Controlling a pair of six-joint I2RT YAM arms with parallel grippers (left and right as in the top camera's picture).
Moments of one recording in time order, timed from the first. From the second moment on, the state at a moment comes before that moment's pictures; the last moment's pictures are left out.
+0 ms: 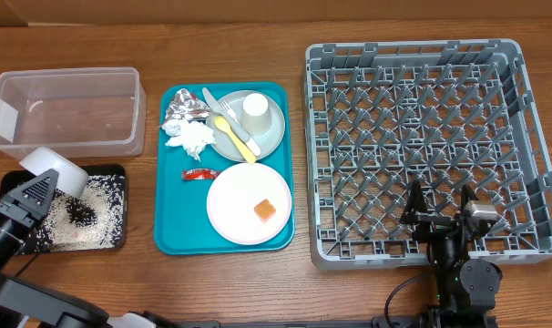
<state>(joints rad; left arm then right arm) 1.11 1.59 1.05 -0.98 1.45 0.43 -0.04 0.01 0.02 -0.03 0.00 0.17</state>
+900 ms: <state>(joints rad) 1.10 1.46 1.05 -1.09 1.40 0.40 -0.04 0.01 0.02 -0.03 0.00 0.17</state>
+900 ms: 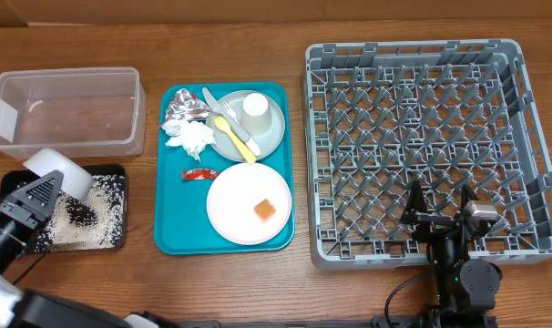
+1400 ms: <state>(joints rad) 0.64 1.10 1.24 -1.16 0.72 -0.05 -0.04 0.01 0.02 -0.03 0.00 0.17</state>
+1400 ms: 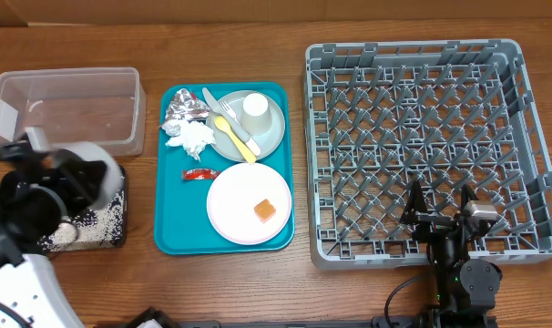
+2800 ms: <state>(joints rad) -0.15 1.38 0.91 -0.93 0.09 -0.42 -0.04 0.01 0.02 -0.03 0.00 0.17</state>
